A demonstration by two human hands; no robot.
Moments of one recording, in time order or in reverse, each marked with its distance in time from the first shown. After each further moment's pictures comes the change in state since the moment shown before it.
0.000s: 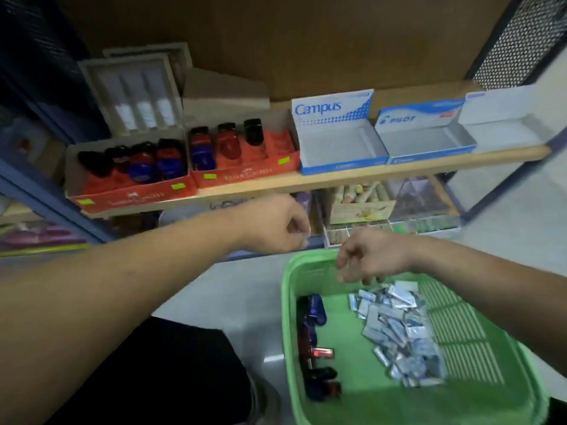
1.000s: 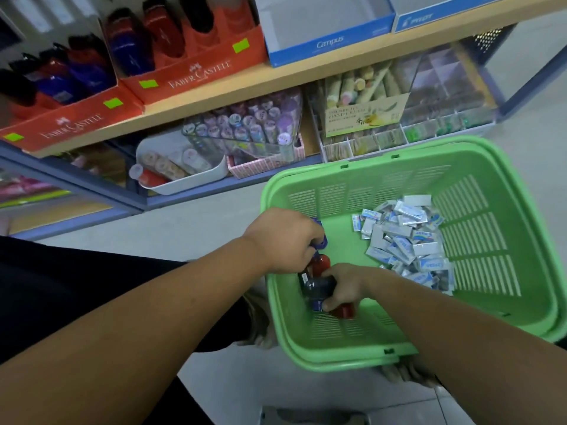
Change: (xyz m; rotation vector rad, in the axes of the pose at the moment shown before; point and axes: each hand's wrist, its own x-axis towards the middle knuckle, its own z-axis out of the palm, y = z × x) left_hand 0.010 0.002 0.179 0.346 -0.131 0.124; right_hand 0.078 0.112 0.226 0.315 -0.394 0.197
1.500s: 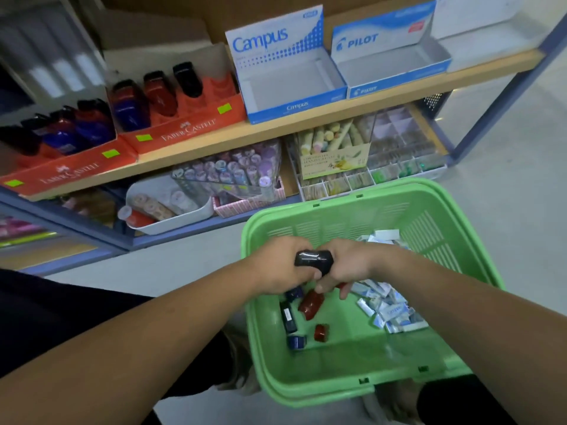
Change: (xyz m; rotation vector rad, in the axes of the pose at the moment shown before) left_hand 0.016 0.022 -0.017 -0.628 0.001 -0.215; right_hand -0.102 -0.046 -0.082 0.138 0.171 -0.215
